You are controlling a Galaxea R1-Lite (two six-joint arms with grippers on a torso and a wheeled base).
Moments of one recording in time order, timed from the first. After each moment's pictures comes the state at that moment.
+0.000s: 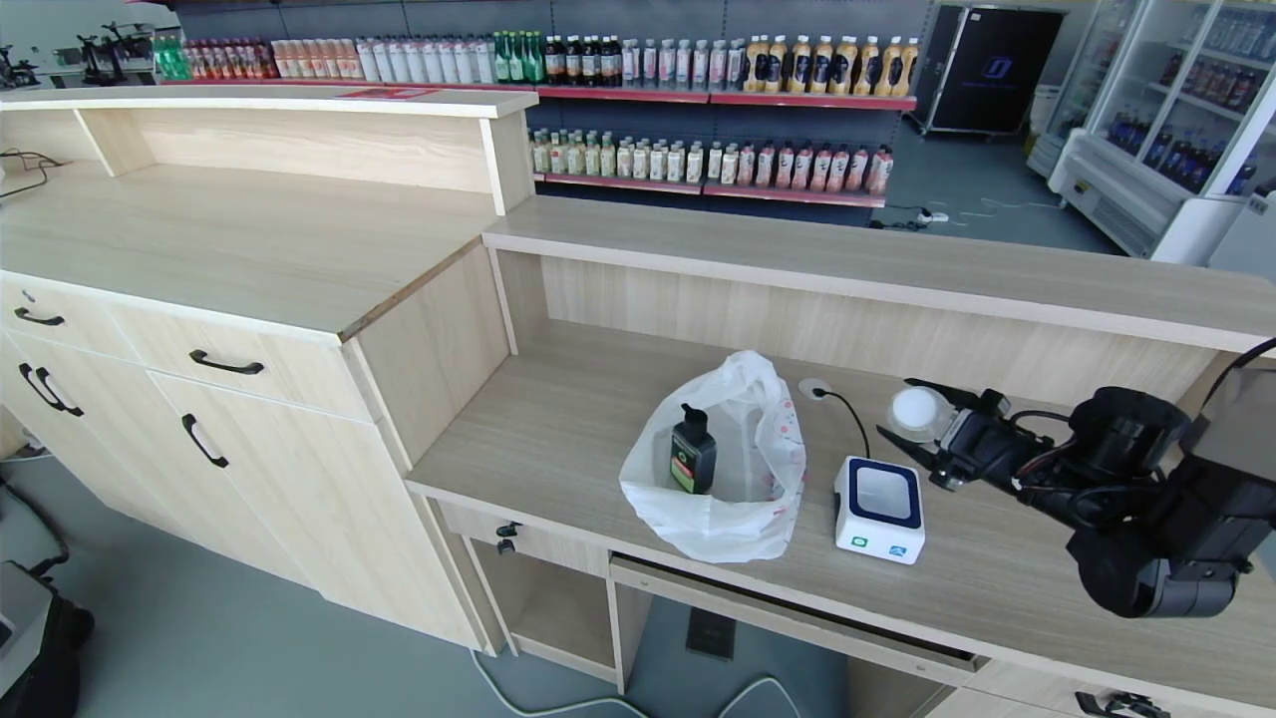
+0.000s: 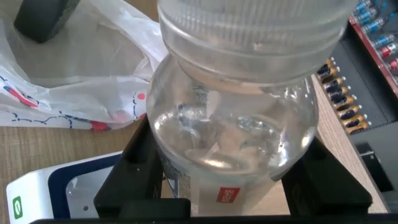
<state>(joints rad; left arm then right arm) 0.00 0.00 0.00 0.00 -0.02 0.00 -0.05 2.22 -0.69 -1.57 0.65 -1.00</state>
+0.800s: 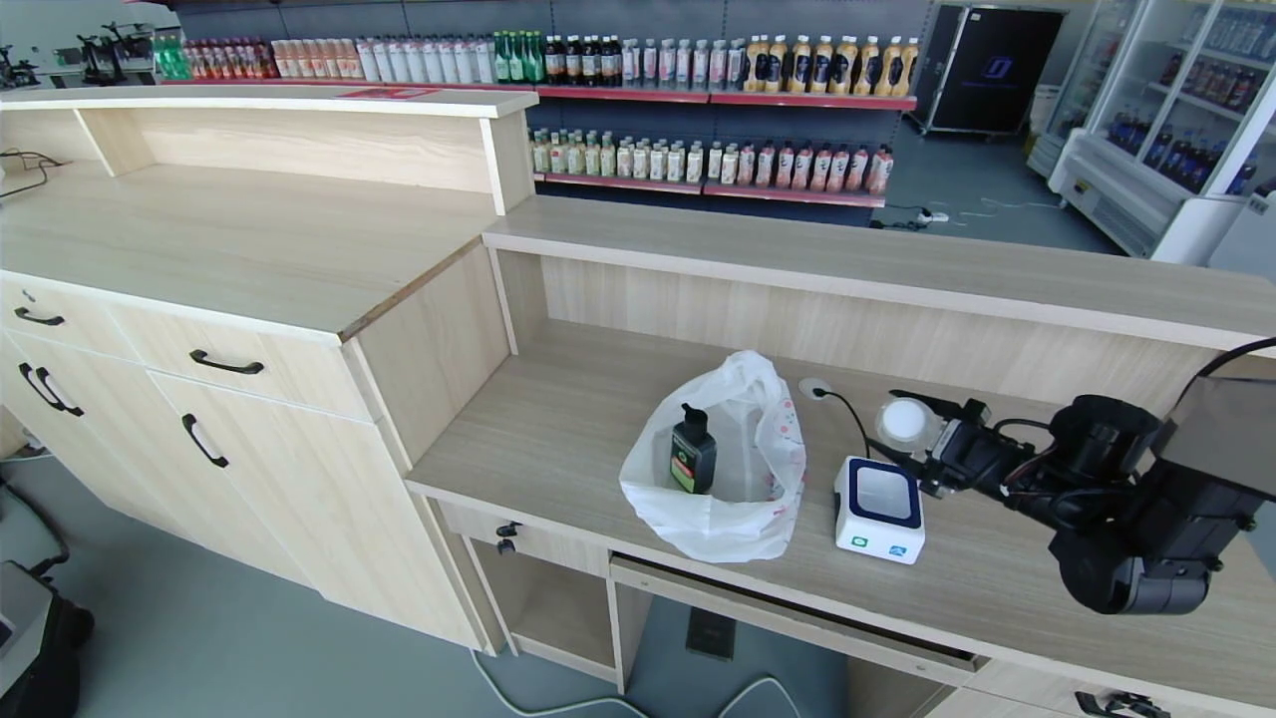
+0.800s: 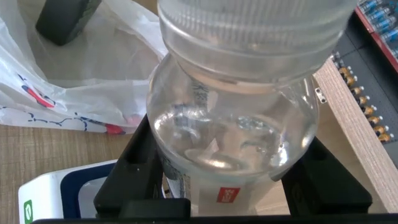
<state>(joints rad) 0.00 0.00 0.00 0.00 -0.02 0.00 -0.05 2.29 -0.74 -1.57 0.72 -0.99</state>
